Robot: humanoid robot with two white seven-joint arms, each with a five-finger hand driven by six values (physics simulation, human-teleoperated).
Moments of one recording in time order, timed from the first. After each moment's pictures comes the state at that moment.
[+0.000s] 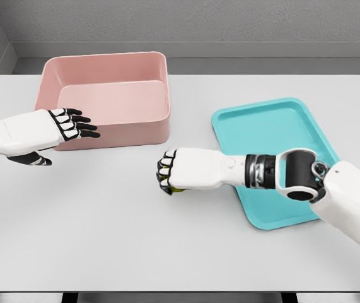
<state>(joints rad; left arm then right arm) -0.55 1.13 -0.71 -1.67 -0.39 -0.61 -0.18 -0.59 -0.53 0.81 -1.69 0.75 -0.61 0.37</state>
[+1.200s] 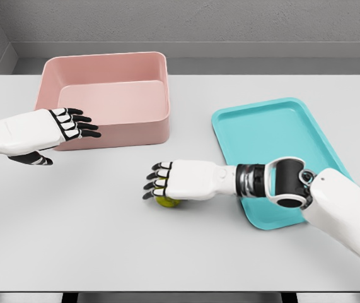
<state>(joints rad) -0.55 1.13 -0.71 -1.67 -0.39 -0.61 -0.18 -0.58 -0.52 0.84 -1.65 0.81 -0.61 0.38</state>
